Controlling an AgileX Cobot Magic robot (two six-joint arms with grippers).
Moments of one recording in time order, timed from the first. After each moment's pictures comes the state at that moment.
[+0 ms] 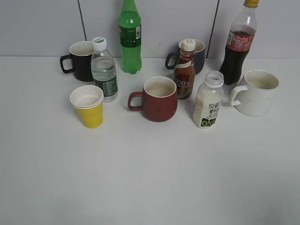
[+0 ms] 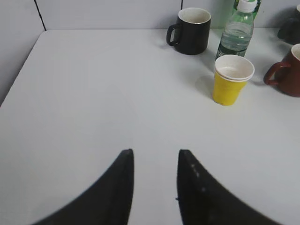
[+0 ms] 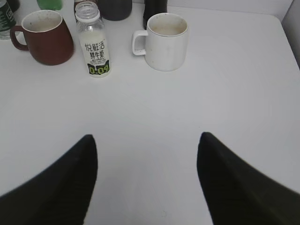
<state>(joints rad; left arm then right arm) -0.04 -0.01 -0.53 -0.02 1.06 -0.03 0.06 -0.01 -0.51 0.10 1.04 -0.11</state>
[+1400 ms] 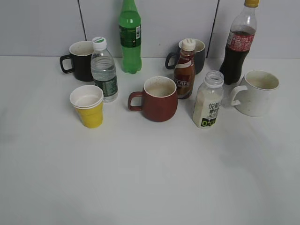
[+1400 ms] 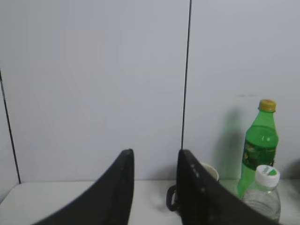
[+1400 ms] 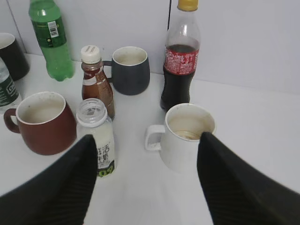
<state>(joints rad) -0.08 0.76 -0.37 -0.02 -0.36 -0.03 0.17 0.70 -0.44 0.32 0.12 -0.35</state>
